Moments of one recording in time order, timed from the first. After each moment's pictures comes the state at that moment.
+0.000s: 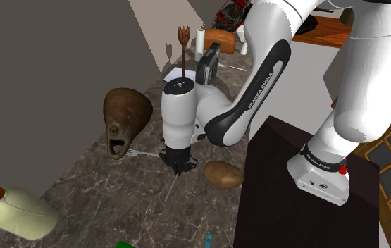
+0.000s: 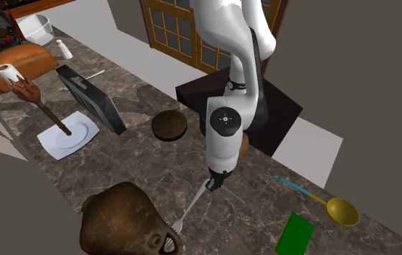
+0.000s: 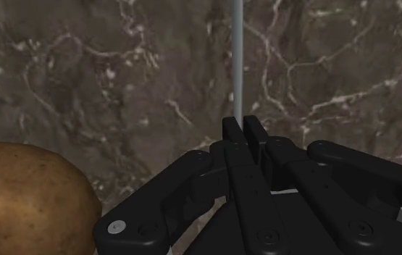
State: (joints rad) arm -0.08 0.40 0.80 -2.33 -0.45 2.59 2.29
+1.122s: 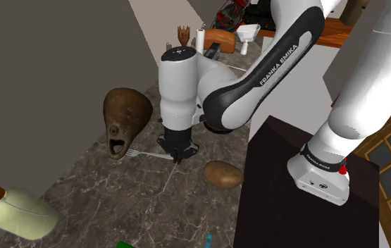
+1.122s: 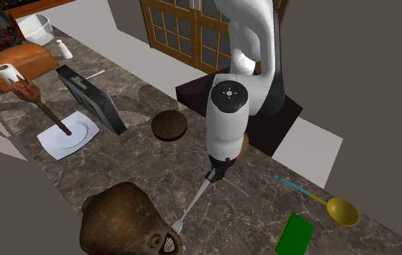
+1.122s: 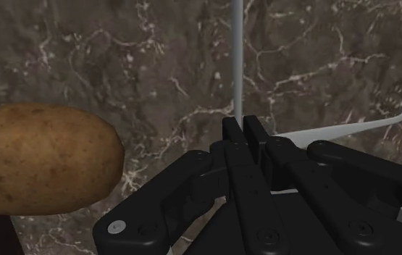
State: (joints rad) arm -0.25 0.21 1.00 -2.33 -0.20 2.45 2.11
